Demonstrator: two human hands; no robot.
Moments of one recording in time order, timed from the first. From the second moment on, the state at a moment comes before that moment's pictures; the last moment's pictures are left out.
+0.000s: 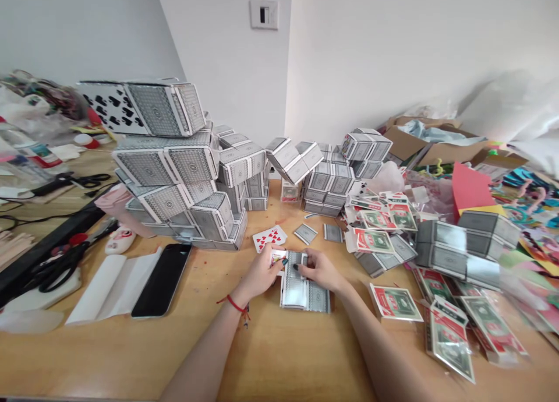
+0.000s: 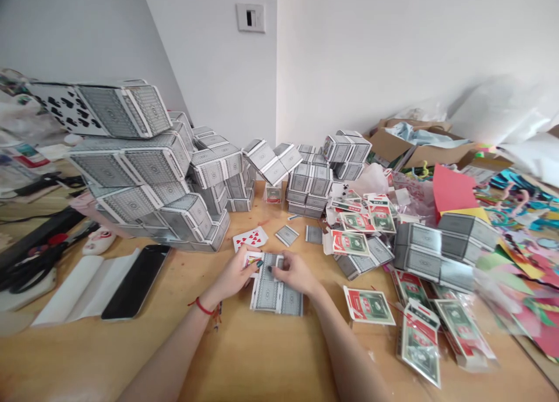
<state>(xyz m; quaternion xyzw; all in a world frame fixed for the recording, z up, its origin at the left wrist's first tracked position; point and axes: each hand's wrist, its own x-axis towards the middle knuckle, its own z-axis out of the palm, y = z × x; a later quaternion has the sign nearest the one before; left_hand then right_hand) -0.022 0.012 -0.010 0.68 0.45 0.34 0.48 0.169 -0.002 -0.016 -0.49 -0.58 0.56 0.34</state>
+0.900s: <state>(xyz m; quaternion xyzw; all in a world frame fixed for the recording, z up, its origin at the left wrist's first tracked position) -0.013 0.013 -0.018 0.65 0.52 0.33 0.44 0.168 0.002 -0.027 -0.49 -0.49 0.60 0.40</state>
